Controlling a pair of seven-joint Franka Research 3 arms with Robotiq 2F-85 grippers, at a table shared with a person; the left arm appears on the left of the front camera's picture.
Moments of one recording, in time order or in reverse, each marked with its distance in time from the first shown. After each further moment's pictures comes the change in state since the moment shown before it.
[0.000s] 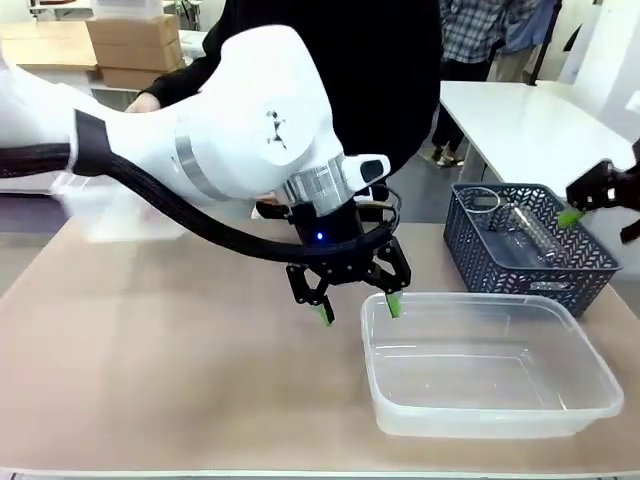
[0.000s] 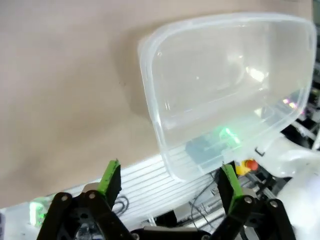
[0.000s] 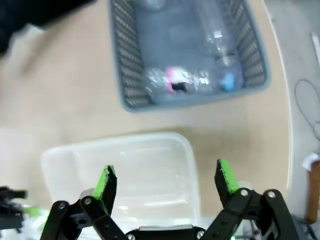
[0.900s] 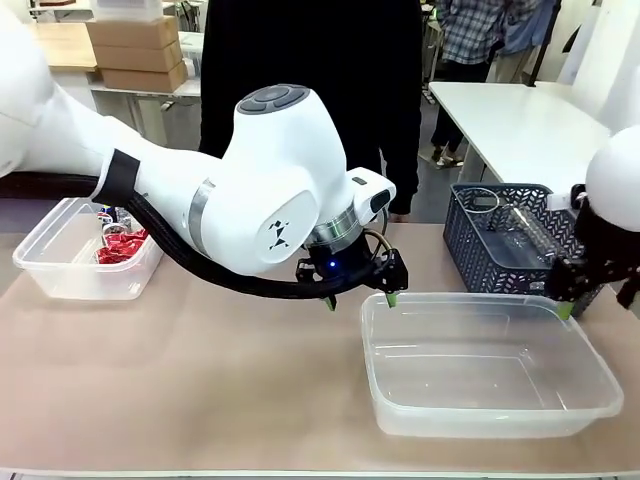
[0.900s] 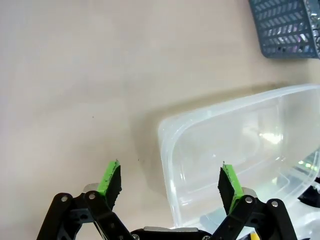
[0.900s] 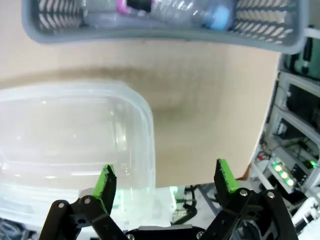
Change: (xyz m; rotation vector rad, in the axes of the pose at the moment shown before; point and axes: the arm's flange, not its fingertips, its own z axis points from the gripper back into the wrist) left arm 0.011 0.006 -0.034 0.109 -0.328 -0.002; right arm -0.021 0.012 -0.098 -0.277 0.381 0.255
